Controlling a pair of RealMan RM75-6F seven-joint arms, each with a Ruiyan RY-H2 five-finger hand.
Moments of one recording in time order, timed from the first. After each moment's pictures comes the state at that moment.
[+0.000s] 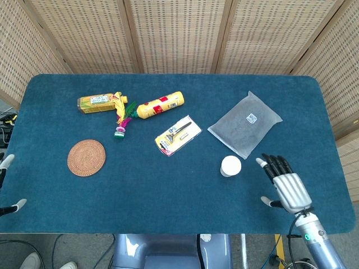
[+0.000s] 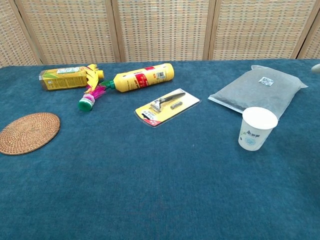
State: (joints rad) left arm -0.05 -0.93 -0.04 -1.91 1.37 1.48 0.20; right arm 0.28 -1.14 0.08 -1.75 -1.55 1.20 -0.12
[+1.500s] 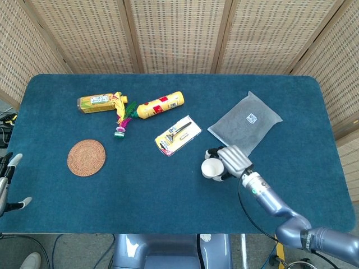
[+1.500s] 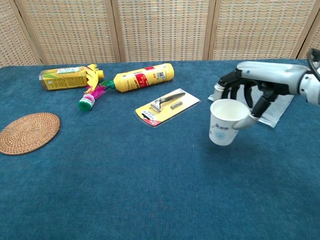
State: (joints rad) left arm -0.10 -0.95 -0.06 -1.90 1.28 1.39 0.24; right arm 0.71 -1.38 0.22 -1.54 -1.33 0.81 -0.01
